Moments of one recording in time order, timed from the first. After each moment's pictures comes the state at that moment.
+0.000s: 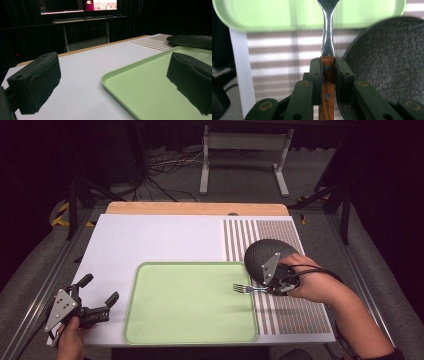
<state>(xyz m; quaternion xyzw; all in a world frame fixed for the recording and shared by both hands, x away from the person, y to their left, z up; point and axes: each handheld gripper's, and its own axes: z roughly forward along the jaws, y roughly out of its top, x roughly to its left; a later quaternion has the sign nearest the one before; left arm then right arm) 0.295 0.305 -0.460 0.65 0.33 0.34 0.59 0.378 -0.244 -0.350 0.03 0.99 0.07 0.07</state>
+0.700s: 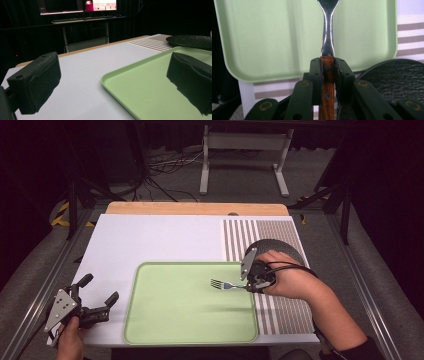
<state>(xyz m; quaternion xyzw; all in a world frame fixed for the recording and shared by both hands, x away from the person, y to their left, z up) 0.295 0.306 -0.460 0.65 0.33 0.34 0.60 0.383 -0.187 -0.348 0.04 0.99 0.10 0.07</state>
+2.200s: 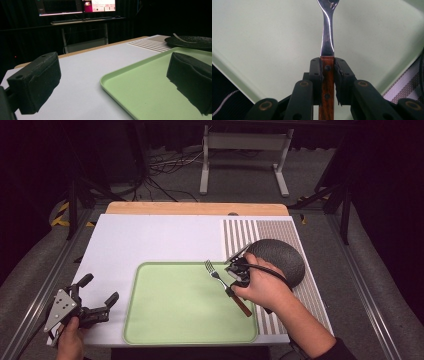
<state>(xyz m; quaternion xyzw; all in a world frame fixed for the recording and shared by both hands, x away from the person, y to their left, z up) 0.295 0.305 -0.460 0.65 0.33 0.34 0.60 0.378 -0.144 -0.365 0.44 0.88 0.16 0.00</state>
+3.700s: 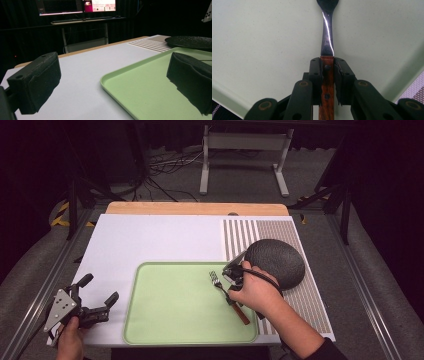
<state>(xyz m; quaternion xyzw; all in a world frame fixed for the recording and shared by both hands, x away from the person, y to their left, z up) 0.295 0.306 -0.460 0.65 0.33 0.34 0.60 0.387 -0.140 -0.407 0.51 0.85 0.09 -0.04</state>
